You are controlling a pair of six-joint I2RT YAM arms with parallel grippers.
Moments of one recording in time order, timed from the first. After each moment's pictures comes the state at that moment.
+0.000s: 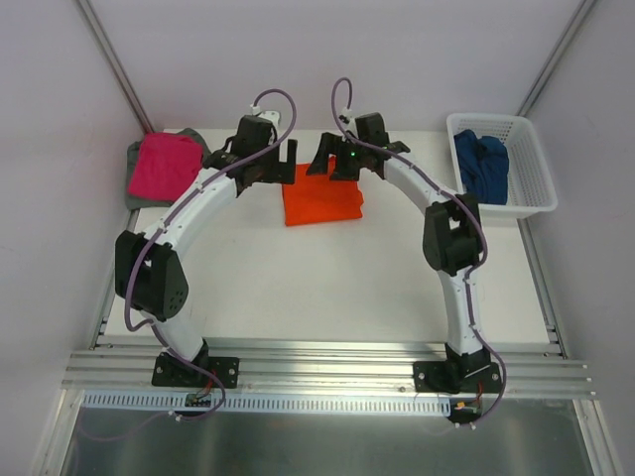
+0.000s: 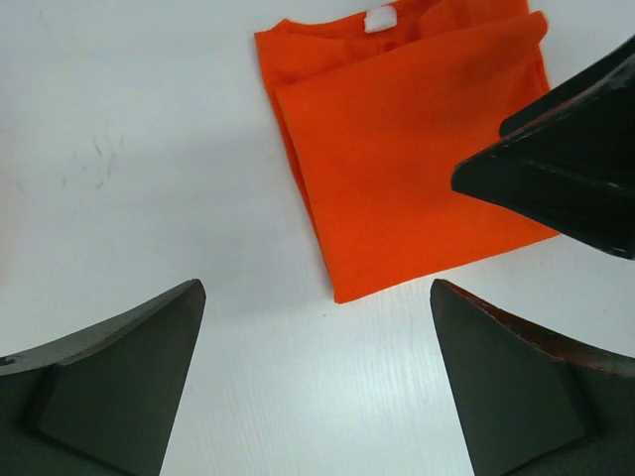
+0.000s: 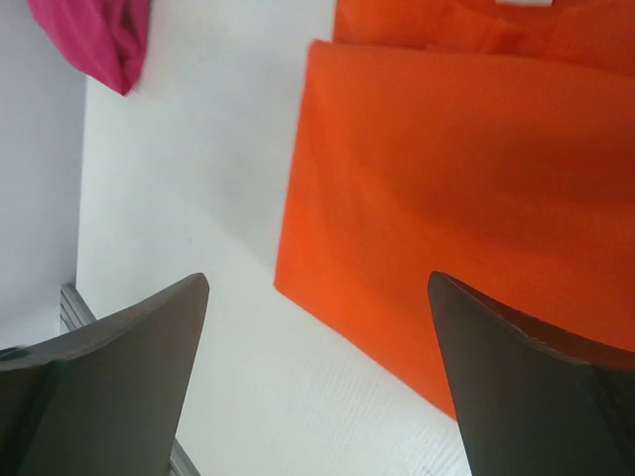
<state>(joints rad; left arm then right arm) -0.40 1.71 1.56 -0.53 -0.12 -0.20 0.43 2.24 1.98 -0.41 -0.51 0.47</state>
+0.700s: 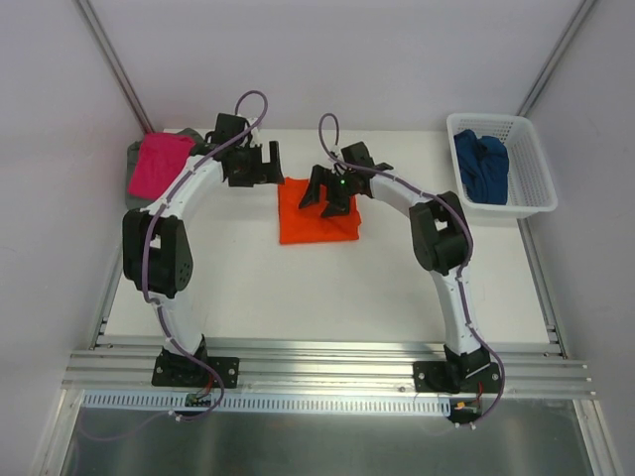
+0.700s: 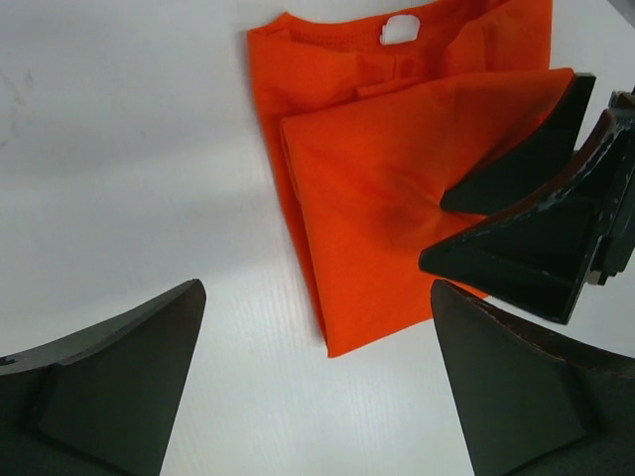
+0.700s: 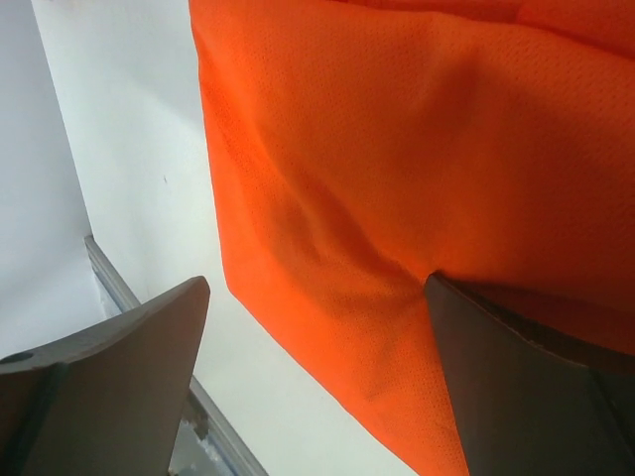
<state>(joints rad) -0.21 1.86 1.61 -0.60 0.22 -0.24 0.48 2.35 1.86 -0.39 -0.59 0.58</state>
